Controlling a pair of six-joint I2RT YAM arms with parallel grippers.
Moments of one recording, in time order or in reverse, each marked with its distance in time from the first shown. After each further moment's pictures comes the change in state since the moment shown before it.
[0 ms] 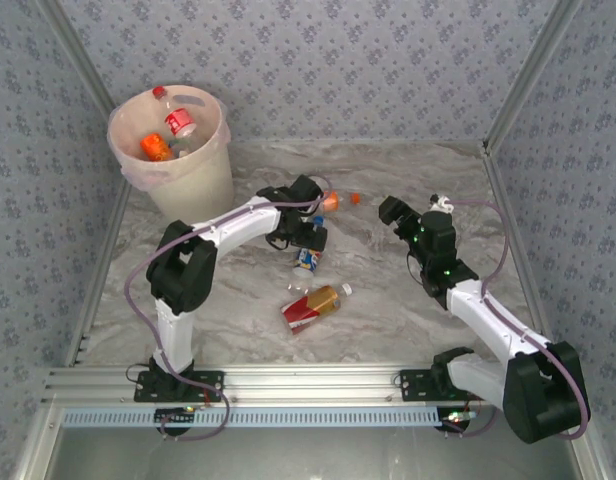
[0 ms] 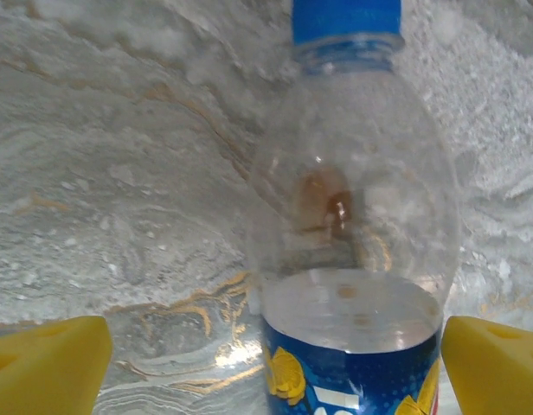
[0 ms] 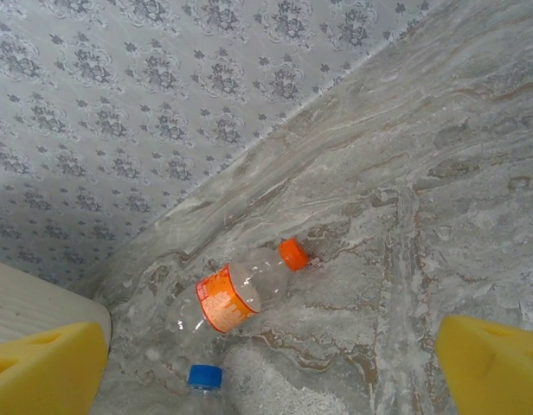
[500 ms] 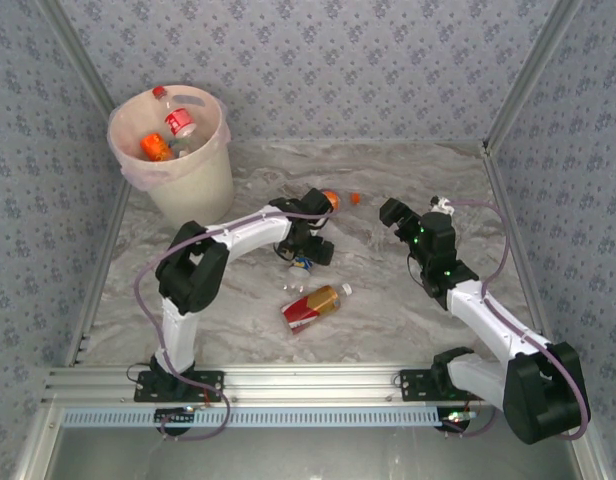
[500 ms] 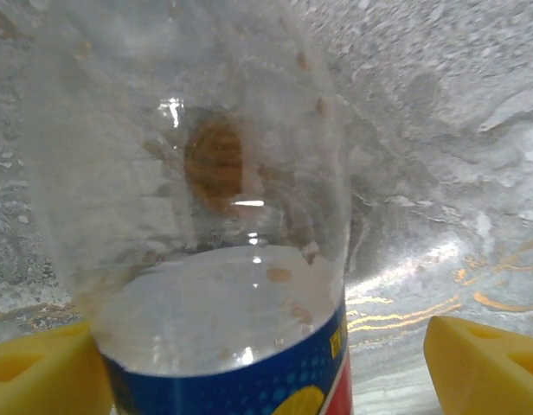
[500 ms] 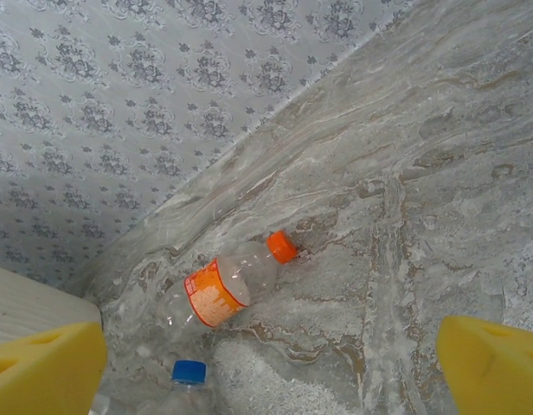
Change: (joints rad) left arm -0.049 0.046 -0.023 0.022 0.031 0.021; right arm -0.002 -0.002 -0.005 -0.019 0.008 0.011
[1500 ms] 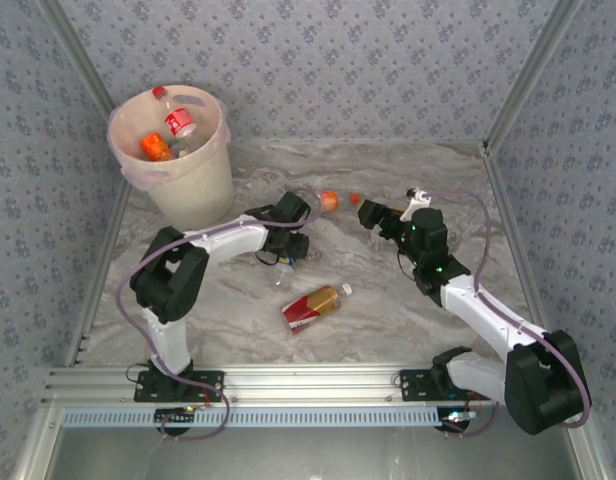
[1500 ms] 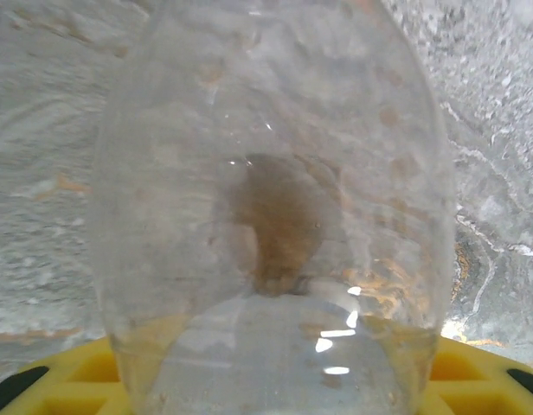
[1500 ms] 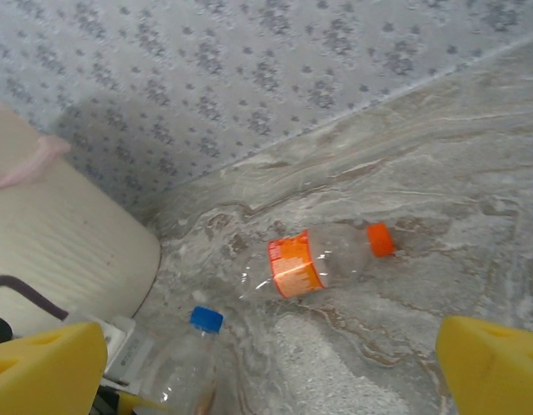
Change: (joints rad) left arm 0.086 -0.184 -0.288 0.286 -0.069 -0.022; right arm 0.092 0.055 0.044 0.109 -0.153 -0.201
